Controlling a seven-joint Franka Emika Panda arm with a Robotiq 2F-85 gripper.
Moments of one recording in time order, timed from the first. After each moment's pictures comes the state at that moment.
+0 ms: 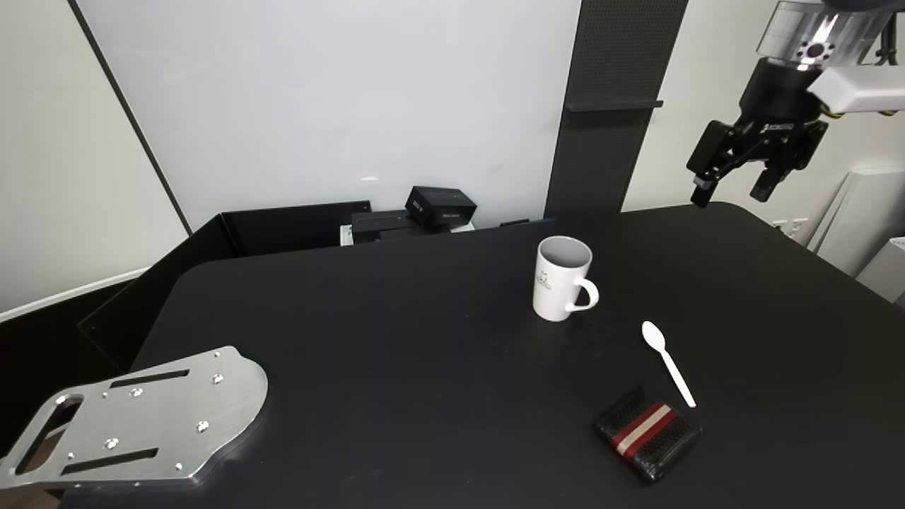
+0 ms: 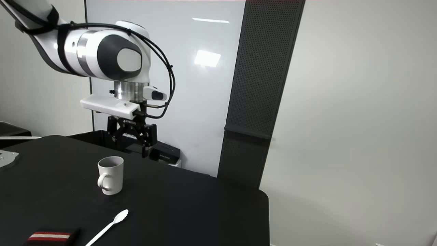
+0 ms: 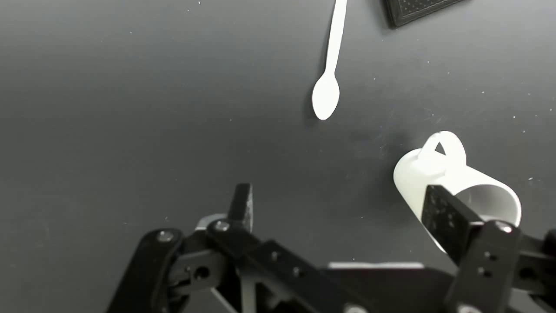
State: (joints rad) arm 0.03 0.30 -0.03 -2.06 0.03 2.38 0.02
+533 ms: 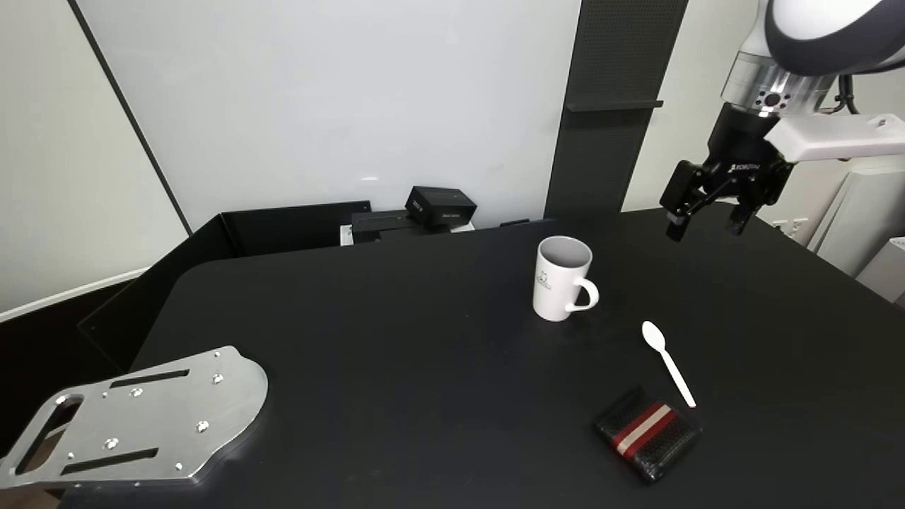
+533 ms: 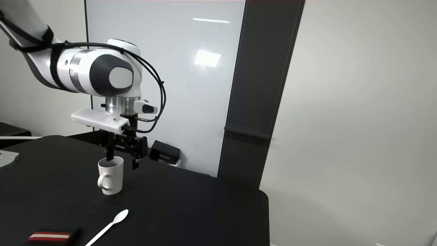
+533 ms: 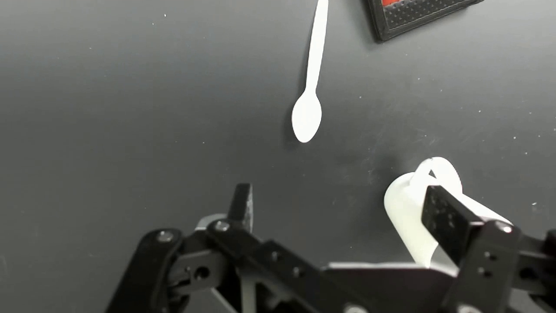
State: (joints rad) arm 0.06 0.37 -0.02 -2.08 0.04 2.43 0.07
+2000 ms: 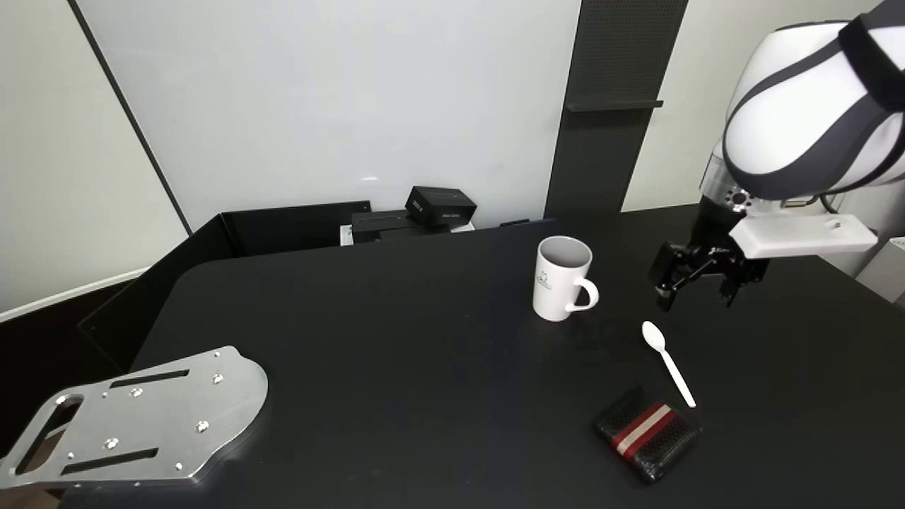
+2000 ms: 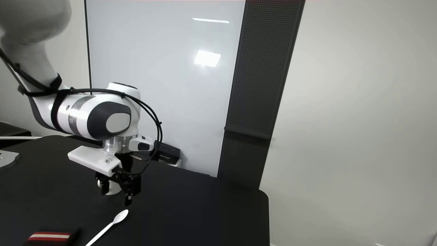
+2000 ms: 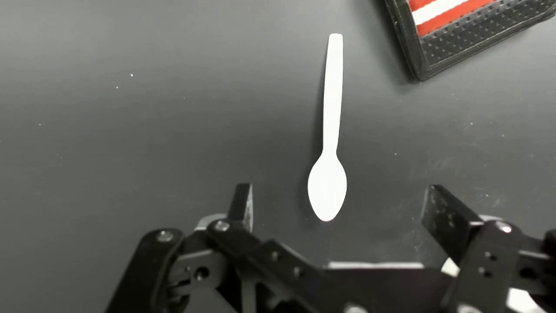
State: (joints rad) arm 0.06 0.55 -0.02 -2.10 0.07 2.57 0.12
